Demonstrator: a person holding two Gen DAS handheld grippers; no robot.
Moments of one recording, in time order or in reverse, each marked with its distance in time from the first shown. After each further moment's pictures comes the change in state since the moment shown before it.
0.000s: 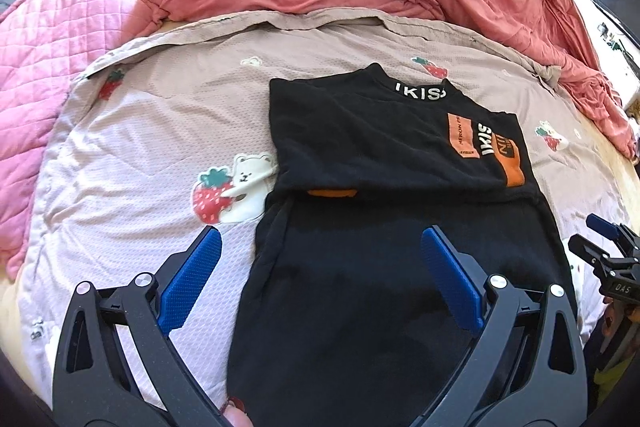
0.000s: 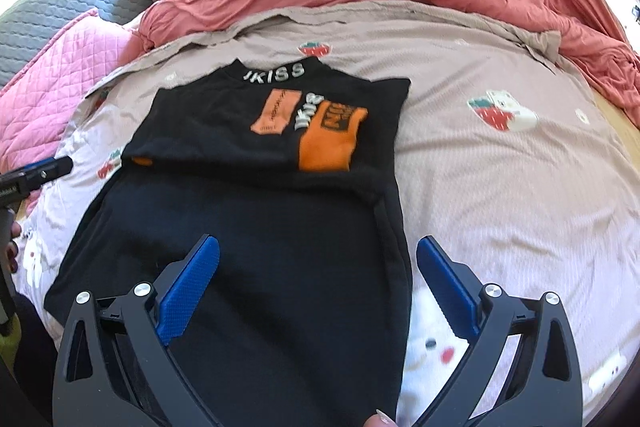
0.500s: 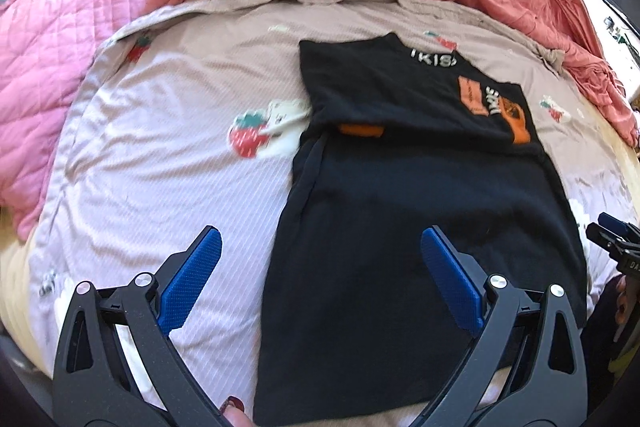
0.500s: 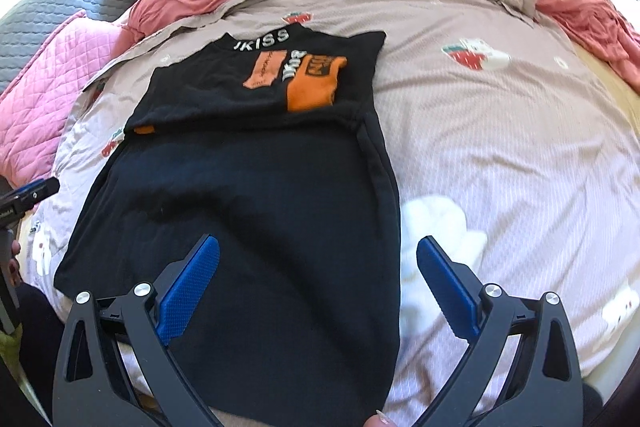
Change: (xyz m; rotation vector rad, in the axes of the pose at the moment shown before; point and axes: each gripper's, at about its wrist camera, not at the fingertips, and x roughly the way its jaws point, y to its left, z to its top) left arm -0.023 0.026 -0.050 -0.016 0.061 0.023; right arm -0.024 -0.007 -0.044 0.086 0.077 -0.001
